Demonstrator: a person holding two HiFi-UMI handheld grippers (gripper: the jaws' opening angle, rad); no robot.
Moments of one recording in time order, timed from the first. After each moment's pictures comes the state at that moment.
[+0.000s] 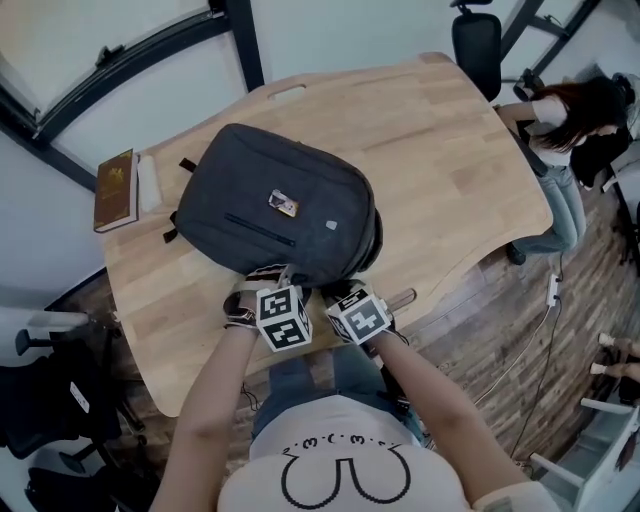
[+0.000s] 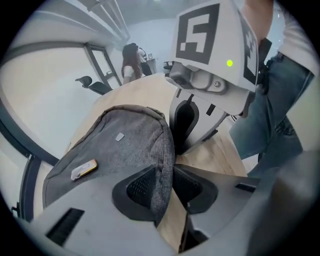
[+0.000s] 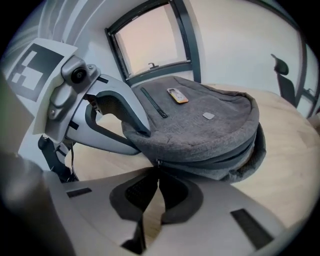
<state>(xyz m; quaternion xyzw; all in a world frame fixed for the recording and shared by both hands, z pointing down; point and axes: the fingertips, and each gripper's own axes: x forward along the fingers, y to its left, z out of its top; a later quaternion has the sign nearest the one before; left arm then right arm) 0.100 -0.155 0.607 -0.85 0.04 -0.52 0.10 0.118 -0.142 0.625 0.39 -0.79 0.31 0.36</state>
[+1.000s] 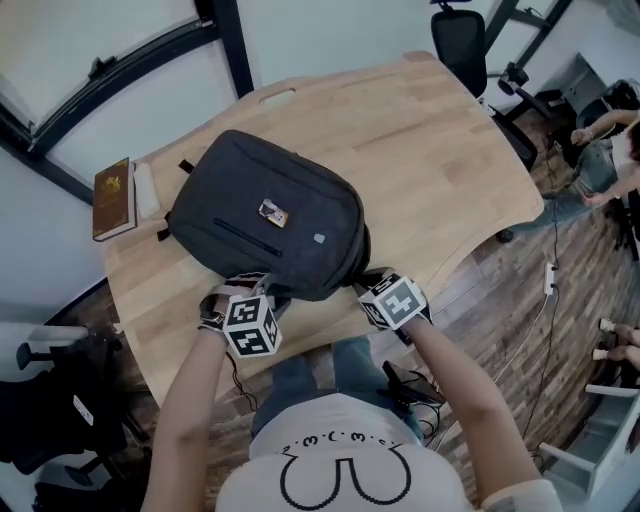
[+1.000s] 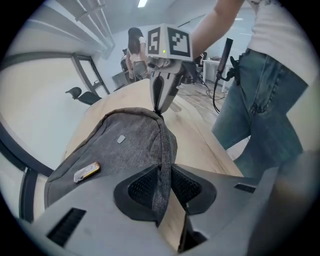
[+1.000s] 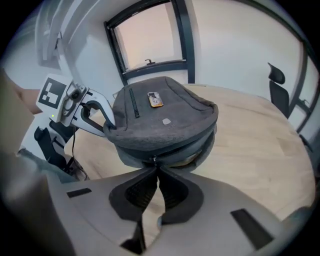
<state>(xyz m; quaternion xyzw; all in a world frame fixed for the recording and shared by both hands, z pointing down) 0.050 -0.131 0.598 -0.85 -0.03 -0.50 0.15 0.183 -0.129 0.599 0.40 -0.76 0.30 0.41</state>
